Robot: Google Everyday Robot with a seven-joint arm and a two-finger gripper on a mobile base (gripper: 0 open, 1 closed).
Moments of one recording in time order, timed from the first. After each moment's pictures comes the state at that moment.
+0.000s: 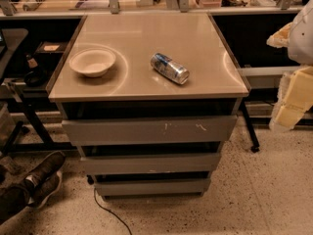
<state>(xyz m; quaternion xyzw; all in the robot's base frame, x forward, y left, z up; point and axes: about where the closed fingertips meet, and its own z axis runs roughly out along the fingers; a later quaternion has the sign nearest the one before) 0.438 -0.217 0.976 -0.60 0.78 -0.03 0.16</state>
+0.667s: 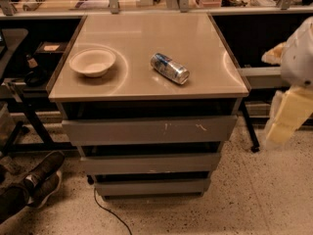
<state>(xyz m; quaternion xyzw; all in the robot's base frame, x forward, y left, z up) 0.431 -0.213 0.949 -0.60 0.78 -0.02 0.16</state>
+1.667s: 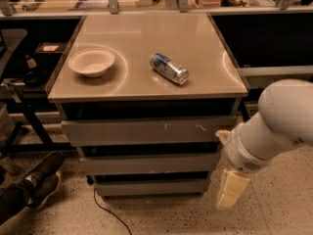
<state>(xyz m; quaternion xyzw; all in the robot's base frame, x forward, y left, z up) 0.403 -0.167 0.741 -0.62 0.77 0.06 0.14</state>
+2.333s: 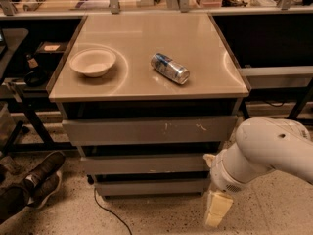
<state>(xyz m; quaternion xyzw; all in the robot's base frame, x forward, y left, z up) 0.385 -0.142 0.653 -0.63 0.76 0.10 0.12</state>
